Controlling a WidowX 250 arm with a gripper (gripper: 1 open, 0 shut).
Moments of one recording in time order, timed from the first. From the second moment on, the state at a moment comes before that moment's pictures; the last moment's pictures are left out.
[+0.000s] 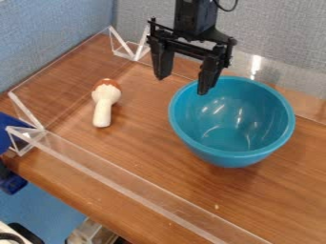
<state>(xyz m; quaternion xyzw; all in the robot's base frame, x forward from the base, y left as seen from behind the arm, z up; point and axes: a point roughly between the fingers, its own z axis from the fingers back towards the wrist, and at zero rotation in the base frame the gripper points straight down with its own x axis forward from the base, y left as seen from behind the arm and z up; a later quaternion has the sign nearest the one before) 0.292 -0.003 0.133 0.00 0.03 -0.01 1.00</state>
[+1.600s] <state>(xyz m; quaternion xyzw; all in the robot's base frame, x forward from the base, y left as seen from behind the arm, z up) 0.265 0.125 0.062 0.00 0.06 0.13 0.99</state>
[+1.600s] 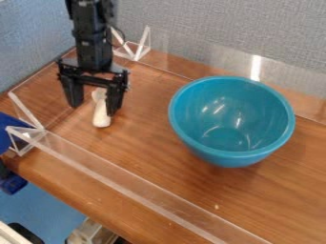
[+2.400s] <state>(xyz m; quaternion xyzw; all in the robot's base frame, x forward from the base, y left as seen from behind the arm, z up) 0.273 0.128 0.035 0.00 0.06 0.14 0.99</state>
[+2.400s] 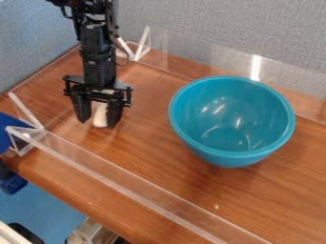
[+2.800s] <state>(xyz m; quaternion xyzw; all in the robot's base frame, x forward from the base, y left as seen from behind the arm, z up) 0.272 0.124 0.040 -0.01 0.06 0.13 0.99</state>
